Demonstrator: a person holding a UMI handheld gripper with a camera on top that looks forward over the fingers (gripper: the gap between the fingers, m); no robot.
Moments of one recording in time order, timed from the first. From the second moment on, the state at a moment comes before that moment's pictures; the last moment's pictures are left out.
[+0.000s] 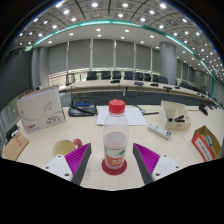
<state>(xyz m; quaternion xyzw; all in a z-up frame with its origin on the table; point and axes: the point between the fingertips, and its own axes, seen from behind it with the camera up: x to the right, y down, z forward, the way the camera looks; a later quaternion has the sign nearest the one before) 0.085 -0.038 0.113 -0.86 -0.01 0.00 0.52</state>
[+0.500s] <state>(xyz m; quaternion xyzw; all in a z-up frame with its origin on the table) 0.025 -0.267 0.236 -0.87 -0.02 -0.02 0.49</state>
